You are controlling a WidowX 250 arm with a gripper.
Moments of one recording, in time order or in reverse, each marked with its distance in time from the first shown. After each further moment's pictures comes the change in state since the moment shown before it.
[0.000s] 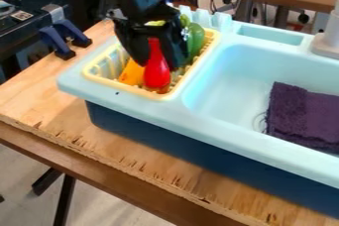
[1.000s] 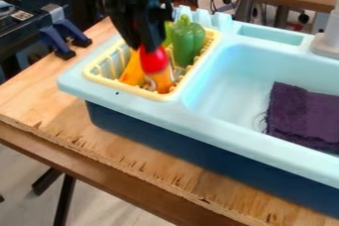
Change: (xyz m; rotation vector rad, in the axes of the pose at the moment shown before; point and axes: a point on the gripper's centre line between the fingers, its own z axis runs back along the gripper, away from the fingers) arm -0.004 -0.007 0.036 0.102 -0.040 0.024
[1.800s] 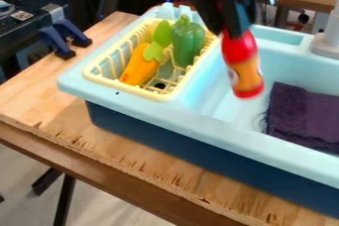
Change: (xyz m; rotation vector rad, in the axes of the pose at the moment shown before) arm 0.017 -0.085 0.004 -0.140 -0.026 -0.197
